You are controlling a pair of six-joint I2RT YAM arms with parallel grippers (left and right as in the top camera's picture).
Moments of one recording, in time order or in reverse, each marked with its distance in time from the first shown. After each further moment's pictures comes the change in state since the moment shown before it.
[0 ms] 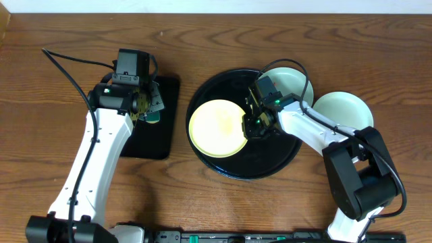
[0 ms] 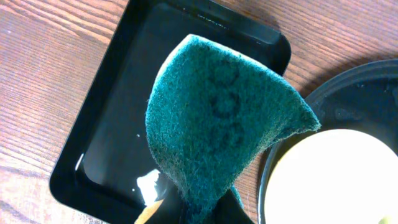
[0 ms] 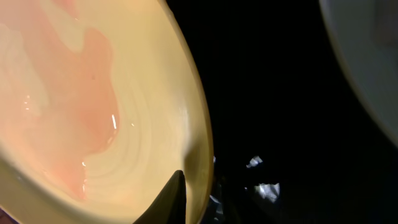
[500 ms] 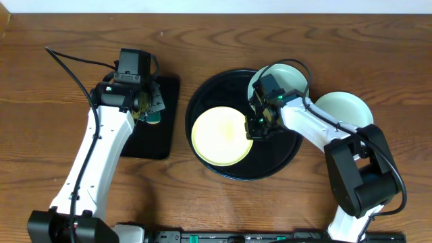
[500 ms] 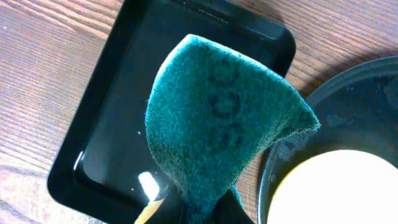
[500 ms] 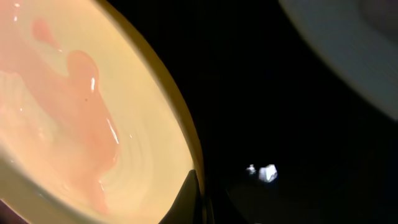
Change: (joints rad) left arm 0.000 0.019 0.000 -0.002 0.001 0.000; right arm -0.024 0.012 0.048 -0.114 -0.019 -0.028
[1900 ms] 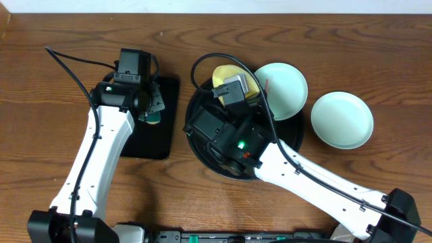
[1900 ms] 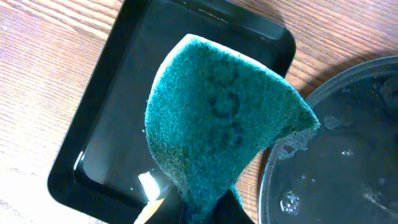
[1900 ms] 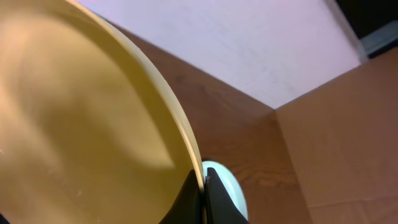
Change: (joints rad) left arm 0.000 0.000 0.000 0.000 0.000 0.000; right arm 0.540 -0.275 0.240 -0.266 1.501 0.018
